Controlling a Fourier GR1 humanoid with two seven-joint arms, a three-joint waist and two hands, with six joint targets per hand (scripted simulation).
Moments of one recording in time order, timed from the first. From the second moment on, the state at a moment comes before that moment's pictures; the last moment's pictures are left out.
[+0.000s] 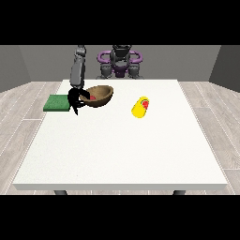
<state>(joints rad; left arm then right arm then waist) -1.02 0.63 0.50 -1.02 0.69 -0.42 0.27 -0.58 -0.24 -0.34 -0.57 -0.25 0.01 -0.48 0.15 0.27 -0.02</state>
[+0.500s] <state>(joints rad) -0.93 0.71 0.54 -0.88 0.68 -0.45 0.23 -0.66 -0.36 -0.25 -0.61 -0.18 -0.05 -0.12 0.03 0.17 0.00</state>
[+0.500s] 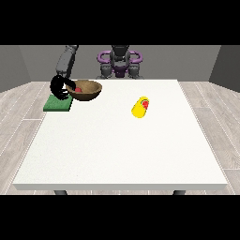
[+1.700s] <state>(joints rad) -0.98 0.74 0.50 -1.13 0.79 -0.35 0.30 -0.63 -0.70 -0.37 -0.40 -0.17 0.17 -0.31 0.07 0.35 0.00</state>
